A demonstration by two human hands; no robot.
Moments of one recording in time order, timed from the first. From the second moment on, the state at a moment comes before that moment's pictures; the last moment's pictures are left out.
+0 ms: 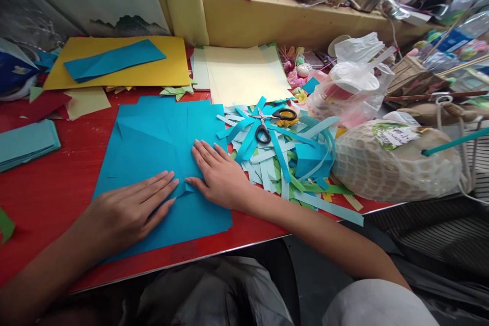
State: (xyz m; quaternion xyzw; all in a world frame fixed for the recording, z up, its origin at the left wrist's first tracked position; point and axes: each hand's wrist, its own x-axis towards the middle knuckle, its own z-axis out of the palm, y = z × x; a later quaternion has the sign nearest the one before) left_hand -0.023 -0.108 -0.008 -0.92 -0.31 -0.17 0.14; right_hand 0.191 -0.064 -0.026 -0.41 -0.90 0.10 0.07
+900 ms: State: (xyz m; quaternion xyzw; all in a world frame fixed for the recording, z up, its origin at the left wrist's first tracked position) left_hand -0.024 -0.110 -0.004 -0.92 -0.32 -0.16 0.15; right_hand 0.190 -0.063 -0.028 -0.41 -0.90 0.10 0.06
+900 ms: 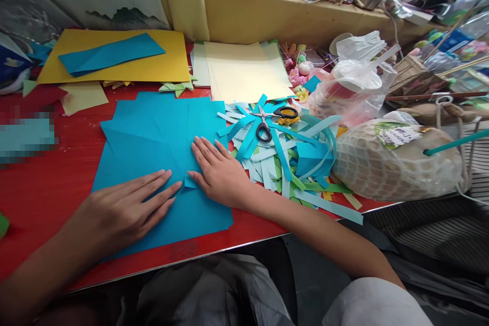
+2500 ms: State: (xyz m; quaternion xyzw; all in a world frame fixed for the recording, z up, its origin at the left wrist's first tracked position) left_hand -0.023 -0.115 0.003 -0.93 -0.30 -0.15 0.17; right_hand 0.188 -0.064 -0.025 -0.43 -0.90 0.09 0.05
